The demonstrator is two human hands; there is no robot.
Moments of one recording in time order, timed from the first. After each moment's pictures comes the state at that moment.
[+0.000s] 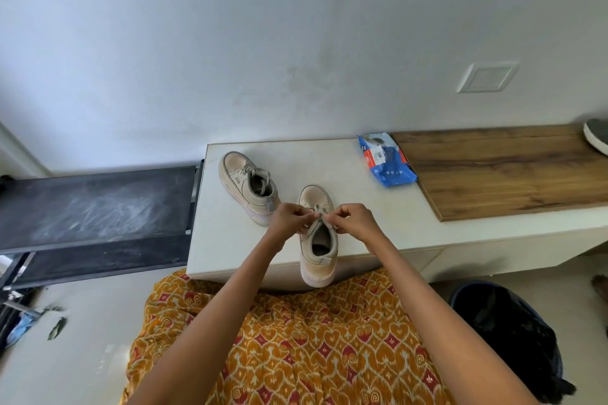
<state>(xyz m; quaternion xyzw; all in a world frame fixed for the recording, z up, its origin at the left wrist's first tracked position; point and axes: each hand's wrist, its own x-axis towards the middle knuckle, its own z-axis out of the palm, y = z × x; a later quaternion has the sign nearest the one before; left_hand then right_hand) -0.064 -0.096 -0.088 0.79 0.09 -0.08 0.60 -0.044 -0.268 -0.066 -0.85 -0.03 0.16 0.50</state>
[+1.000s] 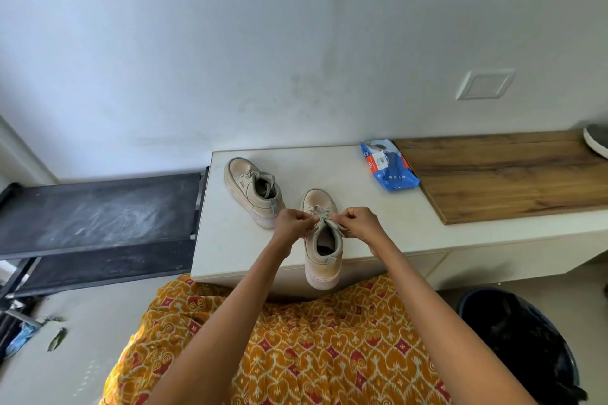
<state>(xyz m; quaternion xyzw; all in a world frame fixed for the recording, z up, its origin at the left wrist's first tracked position) -0.070 -0.099 -0.097 0.76 0.13 -0.04 0.63 -0.049 -0.267 -0.070 -0.84 0.01 0.15 0.53</state>
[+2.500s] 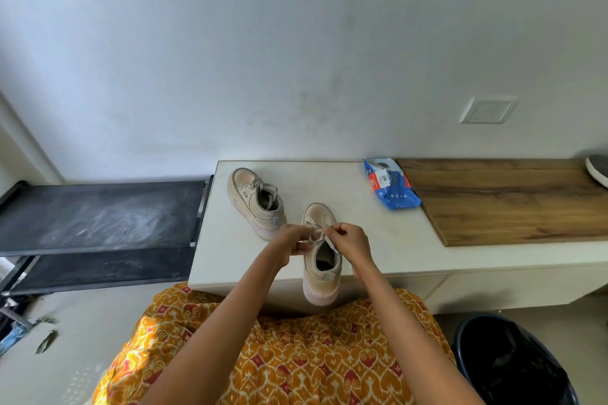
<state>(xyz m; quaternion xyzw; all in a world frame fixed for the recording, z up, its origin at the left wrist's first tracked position) -0.069 -0.095 -0.085 0.64 0.21 -0.17 0.72 -0.060 -0.243 -0.078 -0.86 0.01 0.08 0.51</state>
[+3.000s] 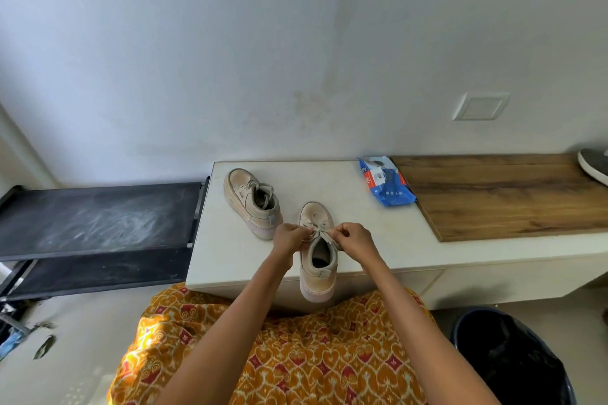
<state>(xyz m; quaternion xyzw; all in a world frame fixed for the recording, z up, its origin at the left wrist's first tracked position) -0.077 -0.112 -0.088 0.69 0.22 -0.04 0.69 -0.059 -0.264 -0.069 -0.91 -0.04 0.10 0.41</state>
